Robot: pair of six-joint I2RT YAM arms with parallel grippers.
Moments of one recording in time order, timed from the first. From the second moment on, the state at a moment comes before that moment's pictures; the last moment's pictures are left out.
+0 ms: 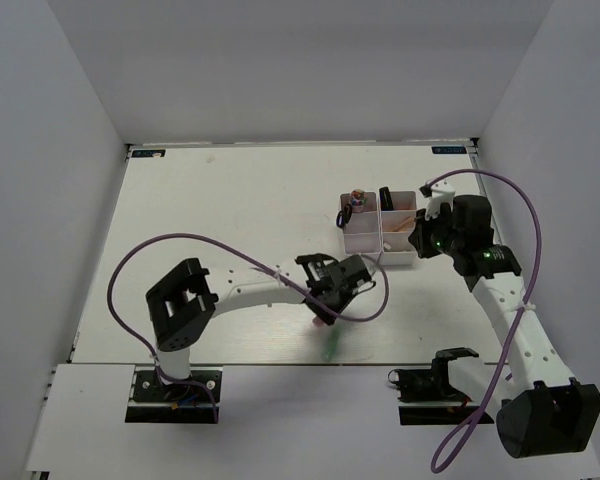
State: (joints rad) left arm -1.20 1.83 1.29 -0.74 -0.14 -0.37; right arm 0.14 0.98 0.87 -0.54 -0.30 -0.11
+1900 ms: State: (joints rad) left arm -0.94 2.25 2.04 -0.72 0.03 0.27; right arm 0.14 0.95 0.80 -0.45 -0.09 -0.11
